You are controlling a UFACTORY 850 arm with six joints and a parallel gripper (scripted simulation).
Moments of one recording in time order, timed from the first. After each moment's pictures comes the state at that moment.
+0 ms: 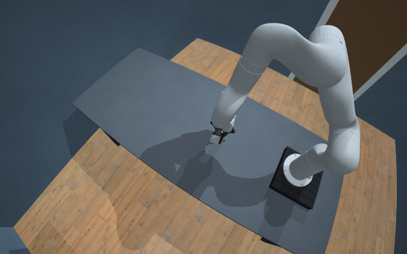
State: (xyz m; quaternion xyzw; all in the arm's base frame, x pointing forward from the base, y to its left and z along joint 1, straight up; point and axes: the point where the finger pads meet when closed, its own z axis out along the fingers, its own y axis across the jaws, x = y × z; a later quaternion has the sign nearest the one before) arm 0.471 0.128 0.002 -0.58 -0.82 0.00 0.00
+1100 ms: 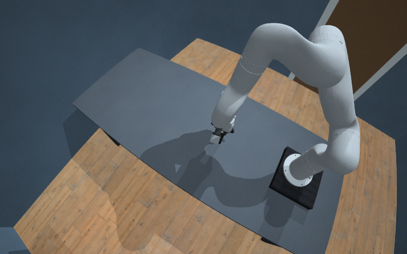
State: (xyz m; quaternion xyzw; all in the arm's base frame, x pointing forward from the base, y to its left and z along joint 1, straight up) arm 0.471 0.128 0.002 -0.58 -0.82 0.00 0.00
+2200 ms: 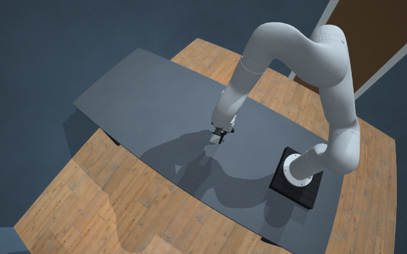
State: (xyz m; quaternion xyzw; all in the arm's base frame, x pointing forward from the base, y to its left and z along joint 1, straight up) arm 0.470 0.128 0.006 -0.58 -0.82 0.00 0.00
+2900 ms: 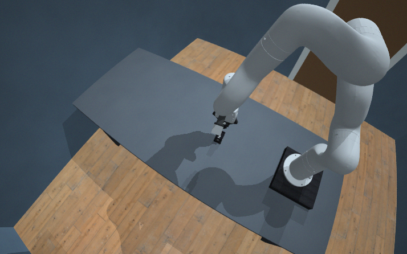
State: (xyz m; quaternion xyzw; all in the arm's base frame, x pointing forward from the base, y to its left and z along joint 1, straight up) arm 0.471 0.128 0.097 -0.58 -0.82 0.00 0.00
